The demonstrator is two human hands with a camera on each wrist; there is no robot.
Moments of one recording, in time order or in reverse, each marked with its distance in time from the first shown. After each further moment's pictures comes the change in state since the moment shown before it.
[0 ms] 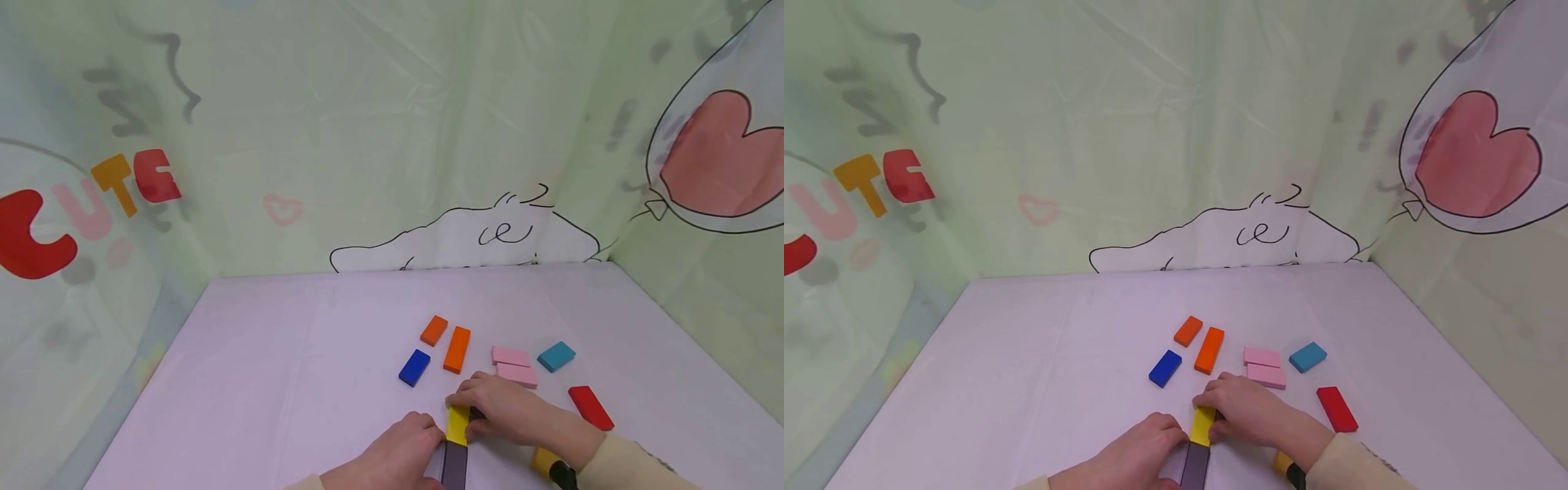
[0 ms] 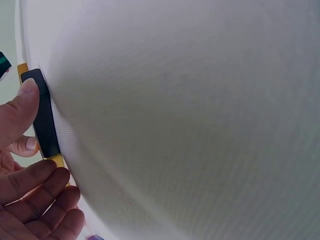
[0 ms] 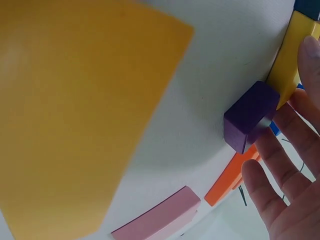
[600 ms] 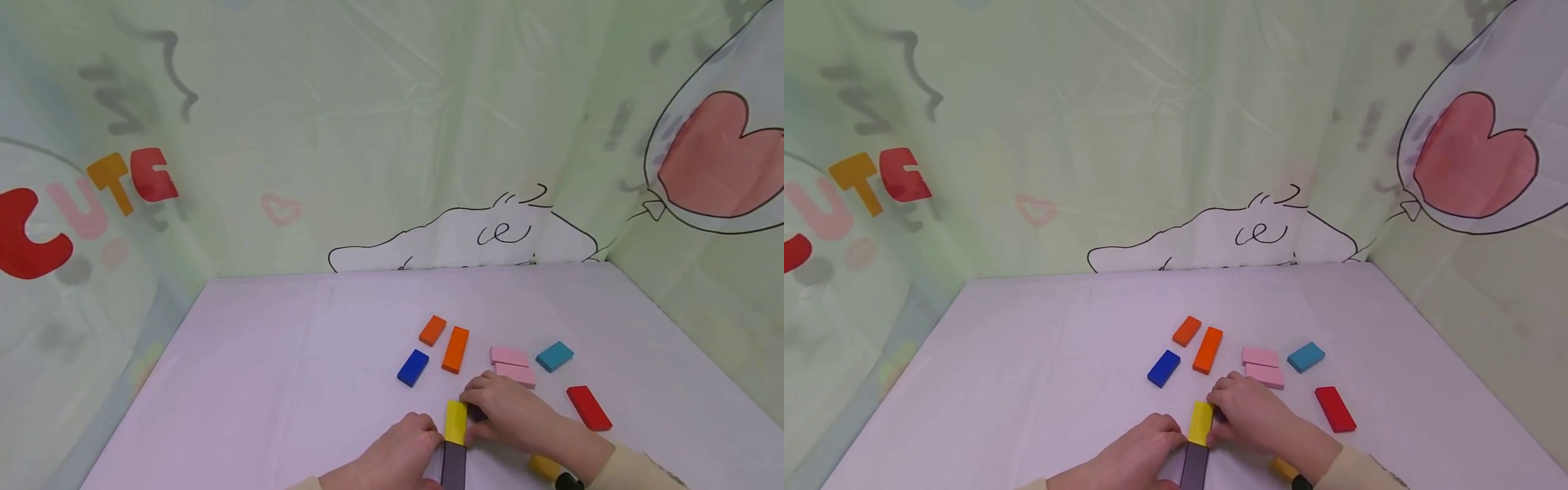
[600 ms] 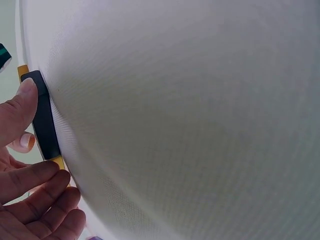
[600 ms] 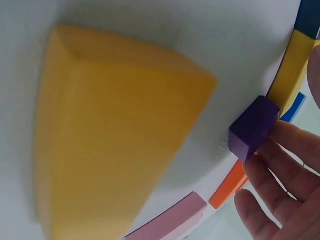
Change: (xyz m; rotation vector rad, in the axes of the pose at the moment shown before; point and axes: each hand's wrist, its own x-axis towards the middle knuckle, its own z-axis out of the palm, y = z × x) left_hand 0.000 0.000 0.002 0.029 0.004 0.013; right_hand -0.007 -0.003 0.004 -0.018 0.067 0.139
